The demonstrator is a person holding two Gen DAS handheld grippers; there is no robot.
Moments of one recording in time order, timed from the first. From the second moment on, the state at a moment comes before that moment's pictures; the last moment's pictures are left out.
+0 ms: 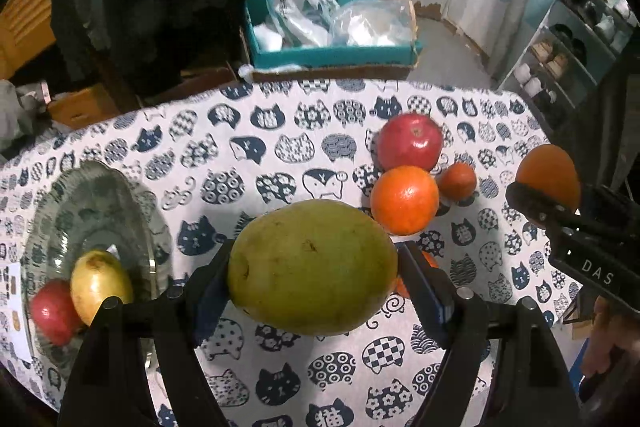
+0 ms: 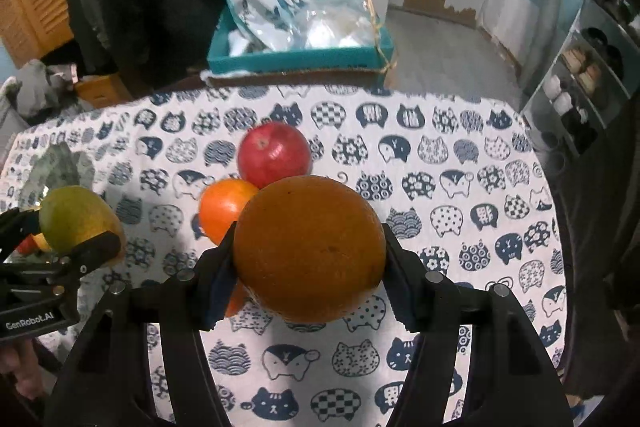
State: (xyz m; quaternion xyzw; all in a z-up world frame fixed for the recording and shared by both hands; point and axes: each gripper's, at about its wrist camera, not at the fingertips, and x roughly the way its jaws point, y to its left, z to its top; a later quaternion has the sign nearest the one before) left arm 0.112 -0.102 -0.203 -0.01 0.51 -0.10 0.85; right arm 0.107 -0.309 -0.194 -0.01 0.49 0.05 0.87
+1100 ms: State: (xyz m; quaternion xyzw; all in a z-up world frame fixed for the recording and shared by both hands) left arm 0.046 -0.029 -0.079 -0.02 0.38 -0.09 0.92; right arm 0.049 -0.261 -0.066 -0.02 0.36 0.11 0.93
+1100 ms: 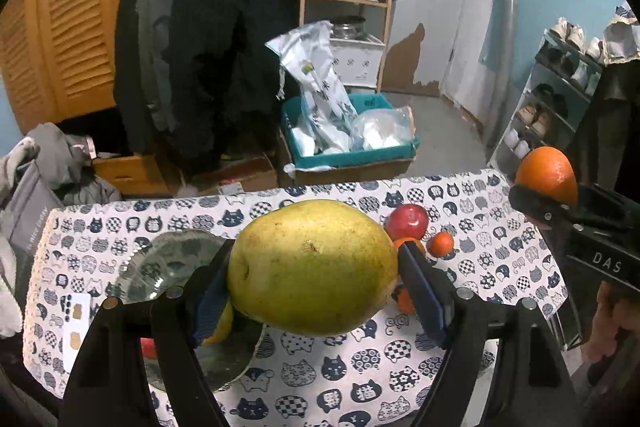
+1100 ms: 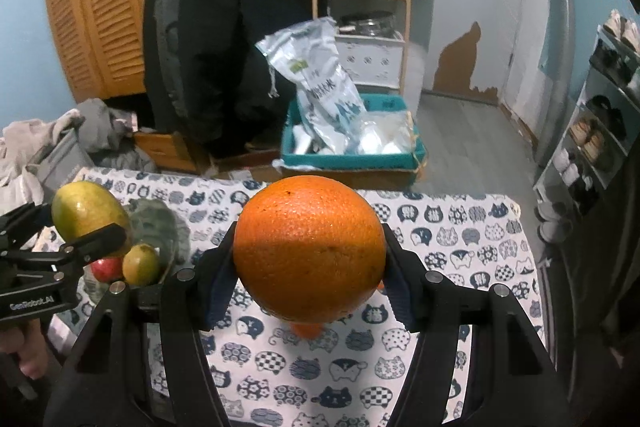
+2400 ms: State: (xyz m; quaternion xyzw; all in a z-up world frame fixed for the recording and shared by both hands) left arm 0.050 0.143 -0.106 -0.07 0.40 0.05 0.91; right arm 0.097 -0.077 -0.072 -0.05 0.39 0.25 0.89
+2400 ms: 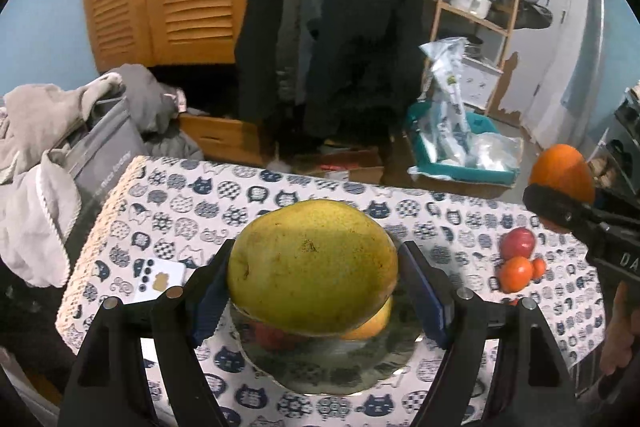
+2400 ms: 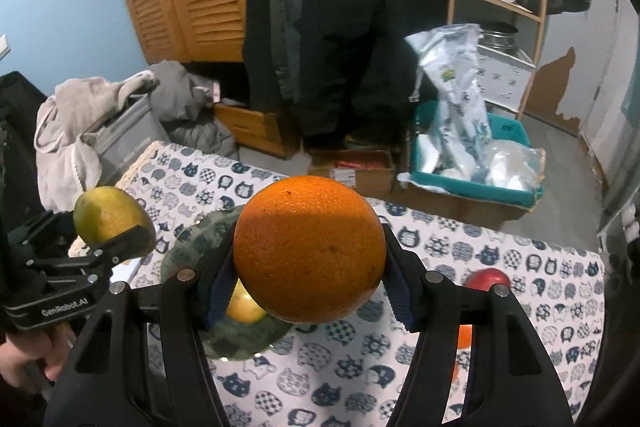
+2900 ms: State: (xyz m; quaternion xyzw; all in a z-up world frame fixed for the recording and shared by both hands) left arm 0.075 0.182 -0.156 -0.09 0.45 0.07 0.89; right arm 0.132 -0.011 -0.118 -0.06 0.43 0.27 0.86
